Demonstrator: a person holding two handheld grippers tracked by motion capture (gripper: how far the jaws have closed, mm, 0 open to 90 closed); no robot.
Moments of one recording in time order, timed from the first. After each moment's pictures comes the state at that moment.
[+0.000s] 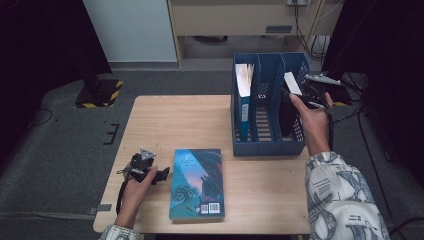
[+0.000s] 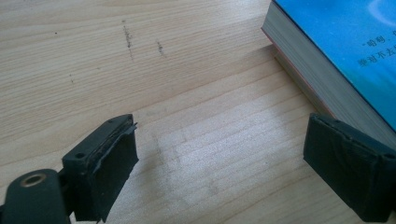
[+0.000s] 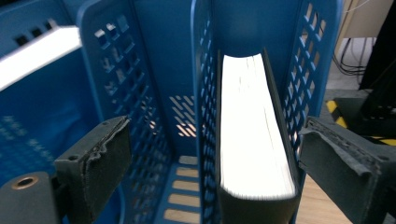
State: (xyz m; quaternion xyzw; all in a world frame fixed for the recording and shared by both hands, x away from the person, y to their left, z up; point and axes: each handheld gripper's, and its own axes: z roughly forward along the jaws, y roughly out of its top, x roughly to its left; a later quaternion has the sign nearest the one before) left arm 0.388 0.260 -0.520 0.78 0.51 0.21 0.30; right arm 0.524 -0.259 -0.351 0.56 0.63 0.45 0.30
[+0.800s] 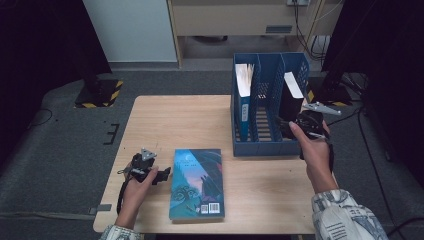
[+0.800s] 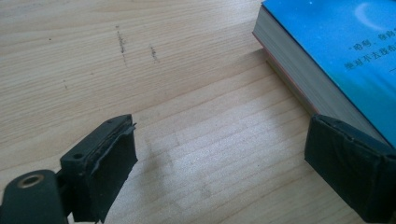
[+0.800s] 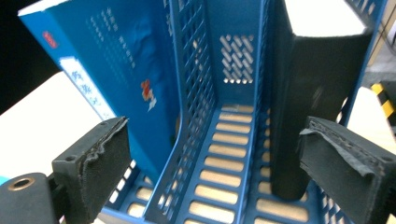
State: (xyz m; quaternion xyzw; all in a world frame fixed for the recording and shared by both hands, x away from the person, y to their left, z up) left arm 0.387 0.257 -0.518 0.78 0.50 0.21 0.31; right arm 0.450 -0.247 -0.385 0.53 0.66 0.47 0.25
